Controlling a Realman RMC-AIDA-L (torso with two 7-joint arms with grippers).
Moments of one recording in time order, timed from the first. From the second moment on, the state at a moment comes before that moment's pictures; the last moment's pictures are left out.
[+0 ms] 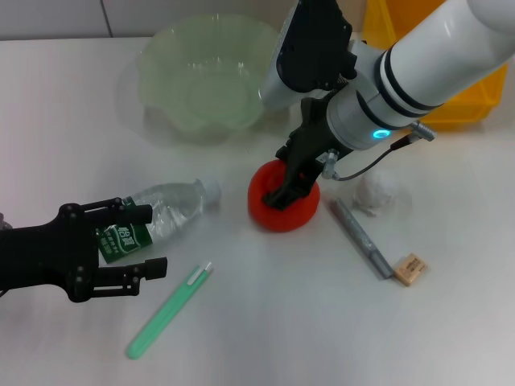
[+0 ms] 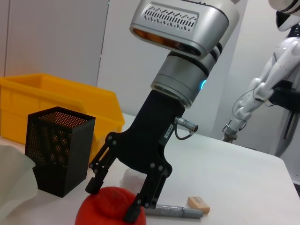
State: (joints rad) left arm -0.35 -2.03 0.68 0.71 2.00 1.84 -1.22; right arm 0.86 2.09 -1.66 -1.01 -2.41 -1.18 2.33
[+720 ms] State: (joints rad) left arm -0.34 -2.03 0.67 0.70 2.00 1.82 -1.22; right arm 0.84 2.09 -1.64 -1.04 -2.41 -1.22 2.33
